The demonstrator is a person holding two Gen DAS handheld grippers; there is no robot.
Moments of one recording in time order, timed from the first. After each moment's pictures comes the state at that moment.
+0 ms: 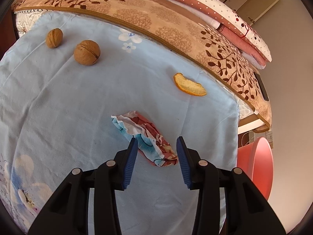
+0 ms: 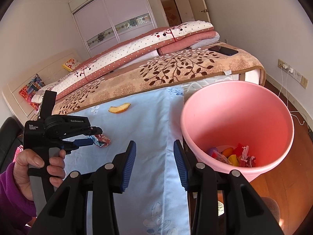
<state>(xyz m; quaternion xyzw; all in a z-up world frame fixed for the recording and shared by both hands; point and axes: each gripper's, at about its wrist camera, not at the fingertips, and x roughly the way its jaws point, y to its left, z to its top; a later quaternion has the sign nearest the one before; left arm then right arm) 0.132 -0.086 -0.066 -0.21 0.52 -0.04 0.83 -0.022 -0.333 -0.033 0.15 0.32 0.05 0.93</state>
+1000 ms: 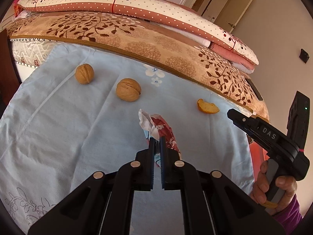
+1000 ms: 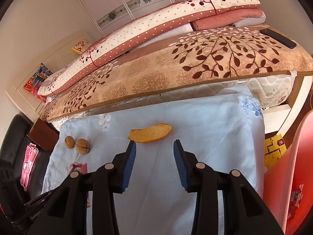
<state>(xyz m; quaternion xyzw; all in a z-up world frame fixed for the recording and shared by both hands) 0.109 -0.008 -0.053 -0.17 0.44 -0.08 0.88 0.178 -0.242 -0.058 0.17 0.40 0.12 0.89</state>
